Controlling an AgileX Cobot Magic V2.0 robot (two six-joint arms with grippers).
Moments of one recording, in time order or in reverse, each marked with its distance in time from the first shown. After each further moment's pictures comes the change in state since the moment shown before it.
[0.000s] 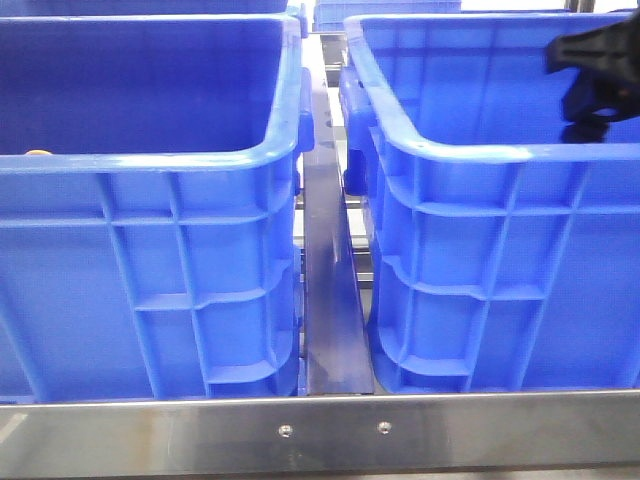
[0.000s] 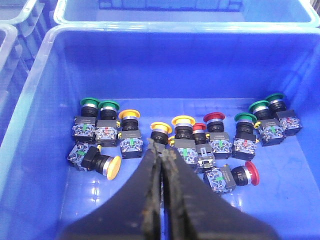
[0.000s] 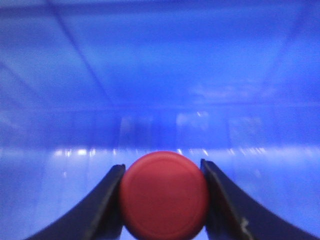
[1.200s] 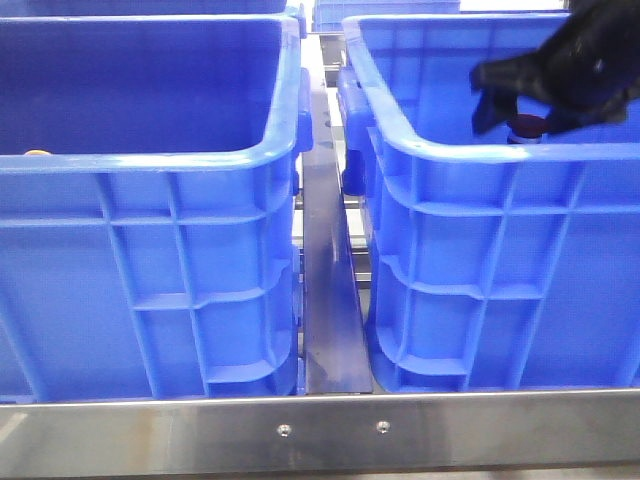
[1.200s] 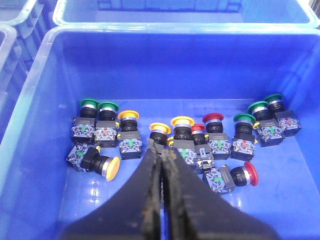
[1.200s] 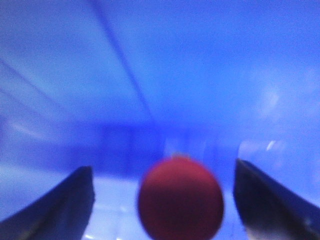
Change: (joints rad) left arm 0.000 0.000 0.000 0.000 -0.002 0.000; right arm 0.043 0.171 -0.186 0.004 0.075 -0.004
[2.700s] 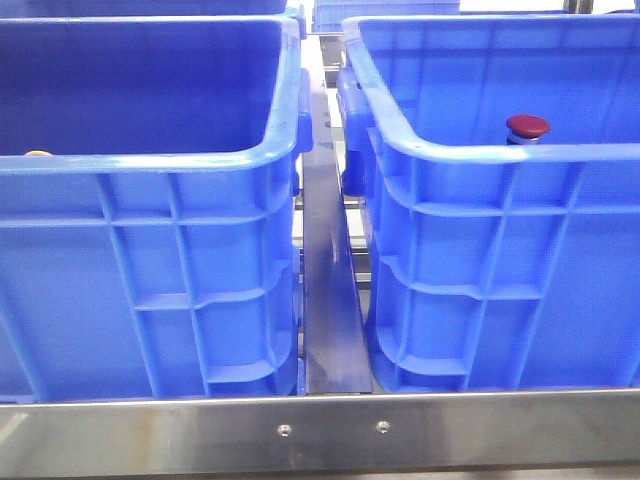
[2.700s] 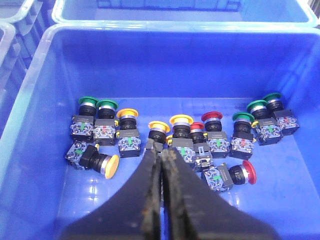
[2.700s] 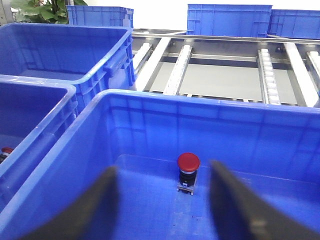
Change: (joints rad) left arm 0.000 0.000 0.000 -0.007 0.003 -0.002; right arm -0.174 -1.203 0.519 -0.073 0.300 0.000
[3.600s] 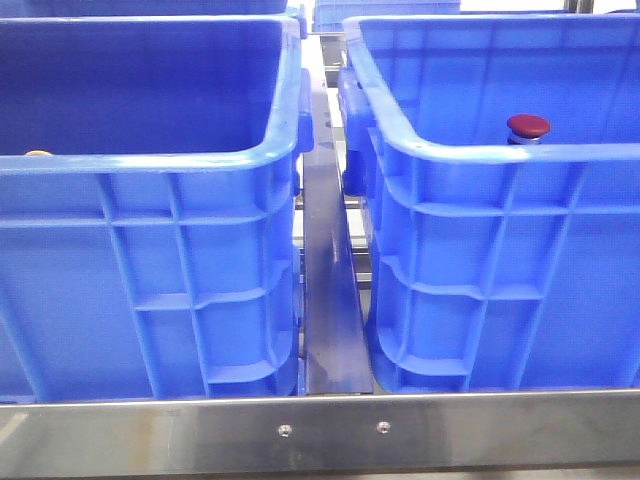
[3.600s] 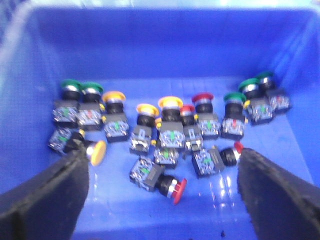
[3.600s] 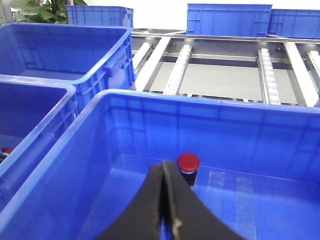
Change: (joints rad) left arm 0.000 0.099 -0.017 -0.086 0.017 0.078; right arm 0.000 0.000 0.000 0.000 0.000 0.002
